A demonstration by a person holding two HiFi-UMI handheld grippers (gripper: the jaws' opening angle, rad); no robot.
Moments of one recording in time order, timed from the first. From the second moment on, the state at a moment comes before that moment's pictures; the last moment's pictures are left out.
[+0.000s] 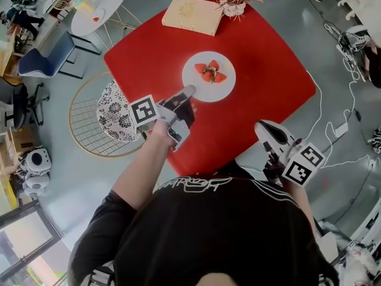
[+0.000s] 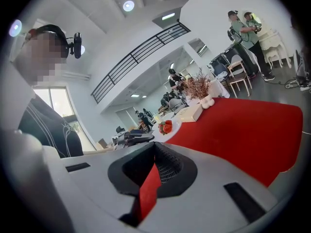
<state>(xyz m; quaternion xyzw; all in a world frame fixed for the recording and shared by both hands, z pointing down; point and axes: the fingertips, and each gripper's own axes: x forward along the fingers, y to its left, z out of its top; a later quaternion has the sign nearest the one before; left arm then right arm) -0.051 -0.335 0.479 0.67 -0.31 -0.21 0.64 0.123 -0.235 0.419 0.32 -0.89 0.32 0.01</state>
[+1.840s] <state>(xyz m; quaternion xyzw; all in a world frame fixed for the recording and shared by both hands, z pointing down) -0.060 -0.360 0.594 0.60 -0.39 -0.14 0.69 0.130 -0.249 0.446 0.33 -0.87 0.38 0.00</state>
